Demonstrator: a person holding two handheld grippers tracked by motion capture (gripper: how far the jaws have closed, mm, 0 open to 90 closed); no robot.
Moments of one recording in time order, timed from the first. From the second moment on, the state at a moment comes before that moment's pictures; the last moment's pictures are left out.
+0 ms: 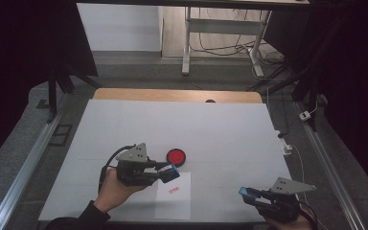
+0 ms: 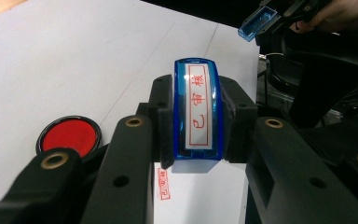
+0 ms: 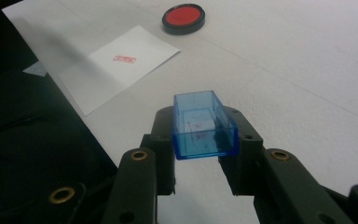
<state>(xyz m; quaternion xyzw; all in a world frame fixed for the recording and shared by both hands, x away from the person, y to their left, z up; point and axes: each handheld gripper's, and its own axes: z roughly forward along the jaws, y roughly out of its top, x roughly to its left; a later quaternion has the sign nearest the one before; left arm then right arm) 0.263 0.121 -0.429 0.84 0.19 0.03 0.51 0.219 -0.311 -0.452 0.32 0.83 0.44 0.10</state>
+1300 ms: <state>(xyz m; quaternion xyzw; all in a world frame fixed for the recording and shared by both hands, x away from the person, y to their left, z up) 0.262 0.120 -0.428 0.84 0.16 0.03 0.51 0.234 -0.239 -0.446 0.20 0.85 0.48 0.04</state>
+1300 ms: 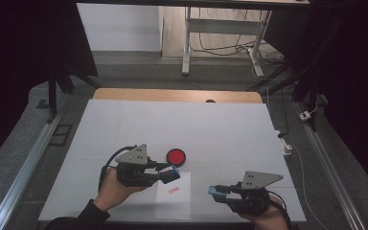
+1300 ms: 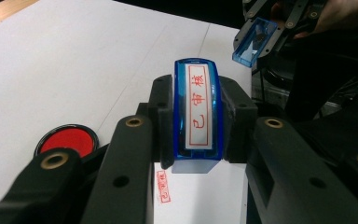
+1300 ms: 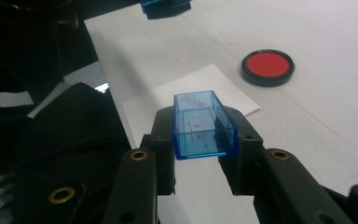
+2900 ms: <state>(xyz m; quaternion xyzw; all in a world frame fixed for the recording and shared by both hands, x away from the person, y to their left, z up) 0.262 0.120 -0.425 0.84 0.14 0.03 0.52 0.253 -0.180 -0.450 0.14 0.87 0.47 0.01</state>
